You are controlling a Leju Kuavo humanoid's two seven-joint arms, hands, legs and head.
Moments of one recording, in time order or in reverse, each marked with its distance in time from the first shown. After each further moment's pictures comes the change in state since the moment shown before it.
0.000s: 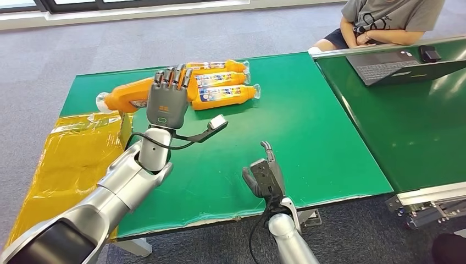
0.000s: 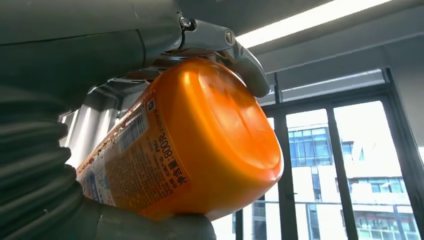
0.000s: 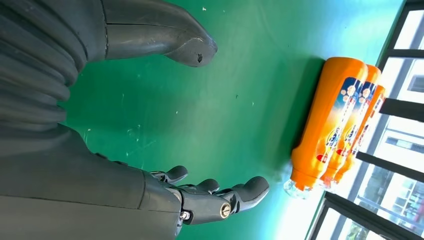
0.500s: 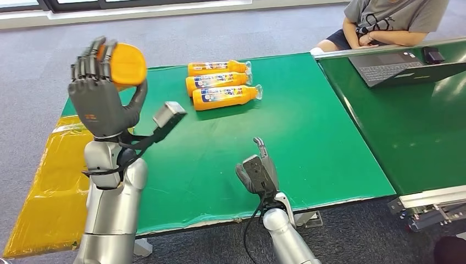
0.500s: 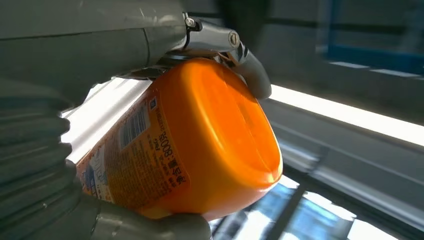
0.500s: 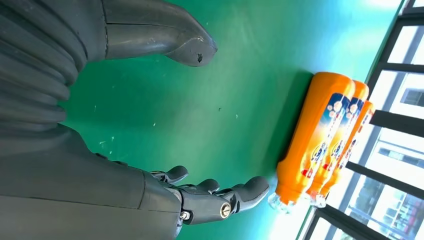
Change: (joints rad) left arm 0.342 -0.181 0.709 -0.689 0.004 0.113 -0.479; right arm -0.058 0.014 0.022 0.071 0.002 -0.001 -0.014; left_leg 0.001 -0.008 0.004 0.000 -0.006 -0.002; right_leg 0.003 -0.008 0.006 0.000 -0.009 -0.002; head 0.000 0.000
